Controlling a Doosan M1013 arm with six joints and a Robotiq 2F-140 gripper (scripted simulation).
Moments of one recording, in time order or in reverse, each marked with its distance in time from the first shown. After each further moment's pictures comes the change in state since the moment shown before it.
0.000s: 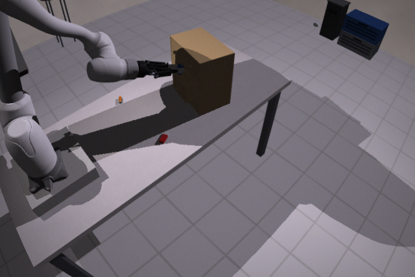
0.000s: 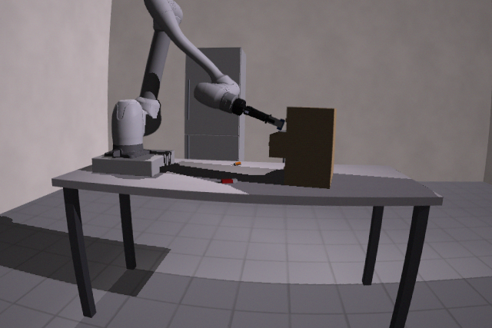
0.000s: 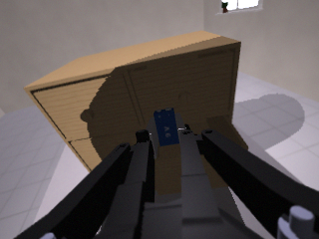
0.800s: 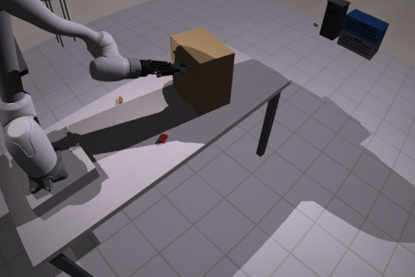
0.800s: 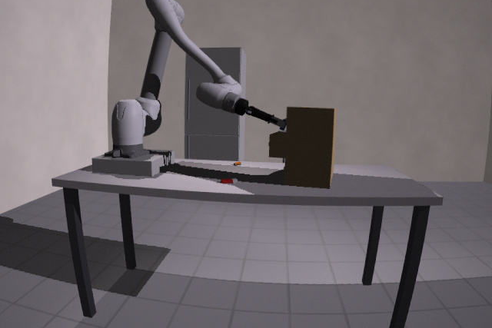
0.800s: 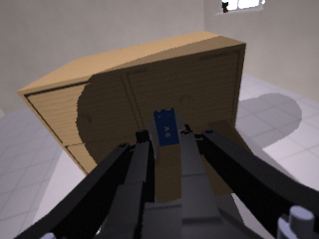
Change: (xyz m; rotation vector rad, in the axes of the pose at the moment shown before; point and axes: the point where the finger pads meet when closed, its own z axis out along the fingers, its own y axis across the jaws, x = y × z) arm 0.004 0.000 0.012 0.000 0.000 0.000
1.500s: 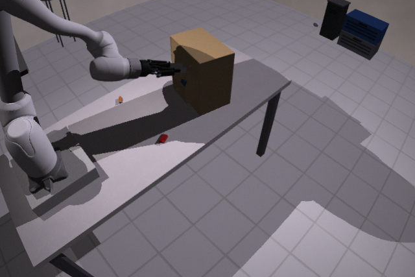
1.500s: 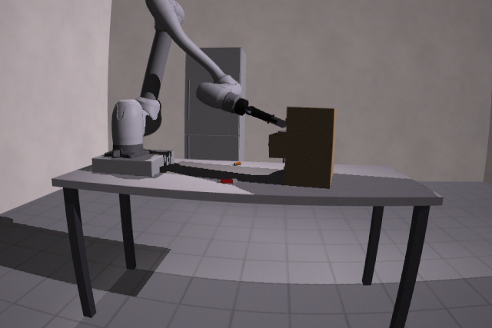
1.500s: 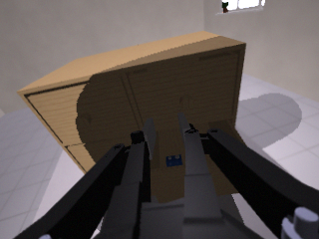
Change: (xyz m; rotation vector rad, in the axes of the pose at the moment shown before) arm 0.000 0.000 0.000 0.000 0.000 0.000
